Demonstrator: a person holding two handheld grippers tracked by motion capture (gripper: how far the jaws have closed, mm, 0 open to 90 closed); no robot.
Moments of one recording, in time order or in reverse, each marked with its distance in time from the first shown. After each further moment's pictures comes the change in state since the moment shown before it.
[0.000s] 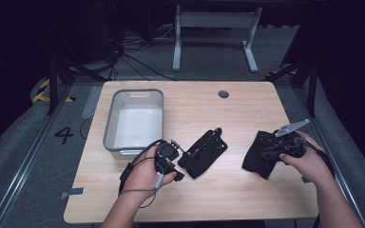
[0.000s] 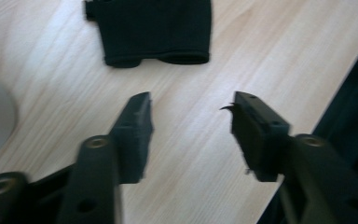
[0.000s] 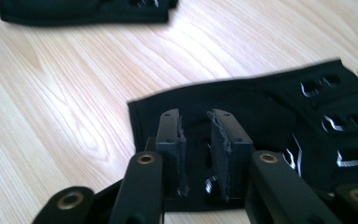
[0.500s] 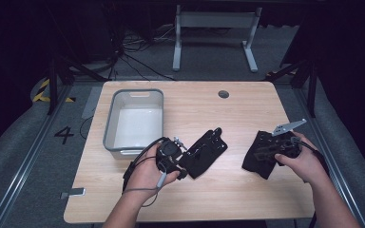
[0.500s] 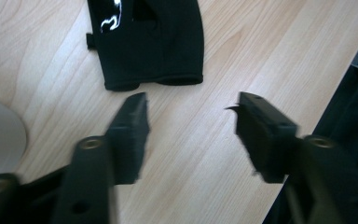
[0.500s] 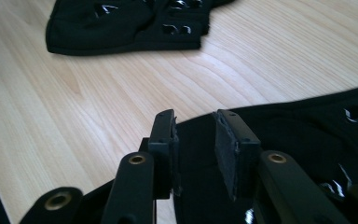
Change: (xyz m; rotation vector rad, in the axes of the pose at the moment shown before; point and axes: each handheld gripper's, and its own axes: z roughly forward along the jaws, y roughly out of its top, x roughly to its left) left arm -0.009 0.009 -0.007 -0.055 0.014 0.066; right arm 0.012 0.009 0.006 -0.047 0.084 0.038
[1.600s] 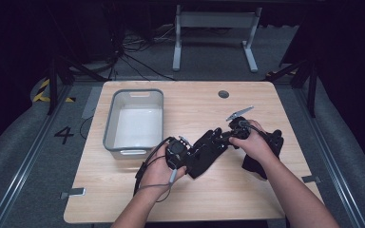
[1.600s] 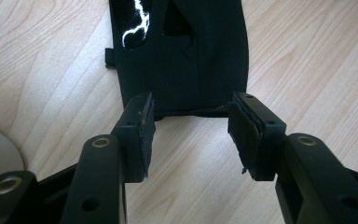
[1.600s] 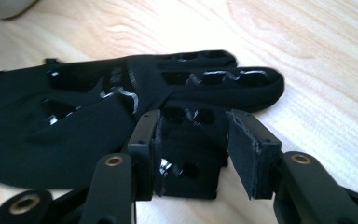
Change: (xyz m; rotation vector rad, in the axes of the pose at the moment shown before) left arm 0.013 0.010 0.043 -0.002 0.068 -0.053; right arm 0.000 0.083 0.115 0.004 -0.044 0.013
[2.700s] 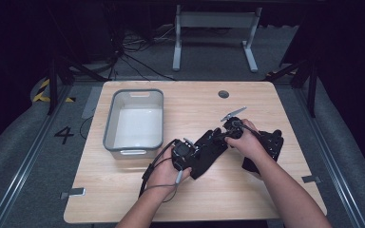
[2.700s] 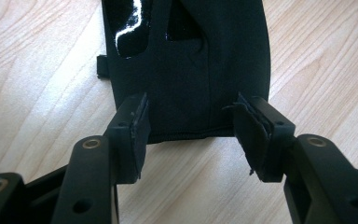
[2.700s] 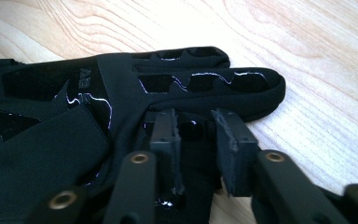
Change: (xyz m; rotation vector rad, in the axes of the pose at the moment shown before) left arm -0.005 0.006 0.028 0.021 0.030 -0.004; right arm -0.003 0.004 0.021 0.042 -0.028 -0.002
